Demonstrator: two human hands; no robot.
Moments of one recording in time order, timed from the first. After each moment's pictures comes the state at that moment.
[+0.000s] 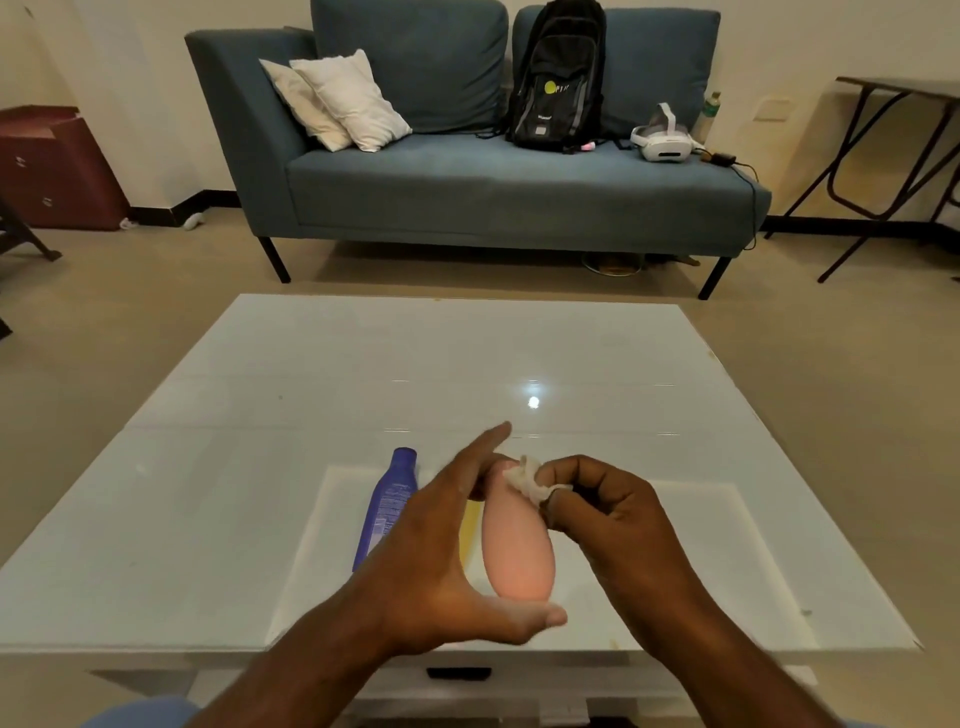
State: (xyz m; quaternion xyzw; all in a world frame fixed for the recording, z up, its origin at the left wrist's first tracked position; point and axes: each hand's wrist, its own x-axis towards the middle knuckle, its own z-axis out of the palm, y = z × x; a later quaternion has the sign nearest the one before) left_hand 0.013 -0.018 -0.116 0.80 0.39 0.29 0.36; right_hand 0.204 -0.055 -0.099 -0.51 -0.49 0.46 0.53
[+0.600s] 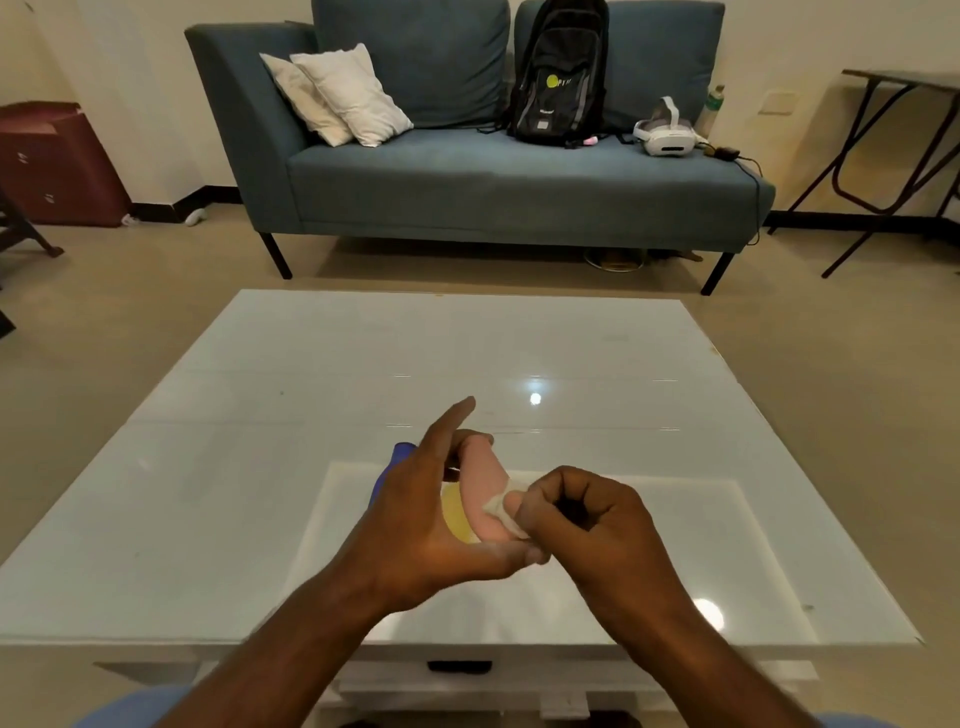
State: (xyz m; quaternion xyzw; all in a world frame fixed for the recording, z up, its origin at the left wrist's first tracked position) left_hand 0.010 0.001 -0.122 0.77 0.42 0.31 0.37; right_hand 0.192 -0.061 -0.102 -0.56 -0.51 0.42 0.49
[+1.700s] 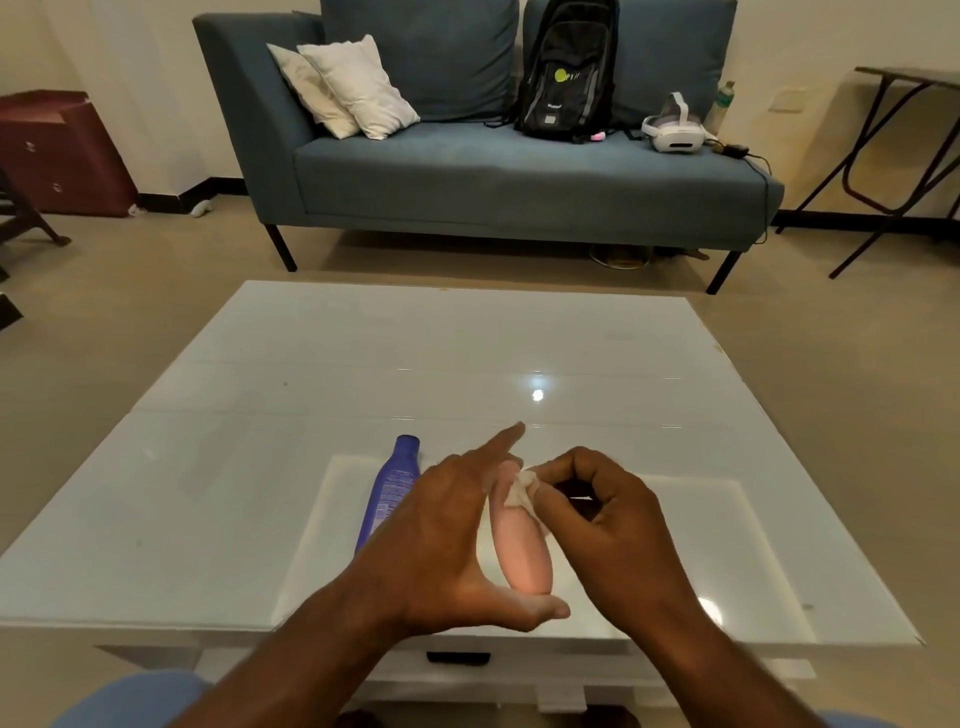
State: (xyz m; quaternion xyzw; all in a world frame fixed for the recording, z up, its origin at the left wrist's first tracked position) left_hand 0.016 -0.017 -0.119 0.84 0.40 0.23 0.30; right_hand 0.199 -0.058 -0.116 -0.60 -0.56 0.29 0.49
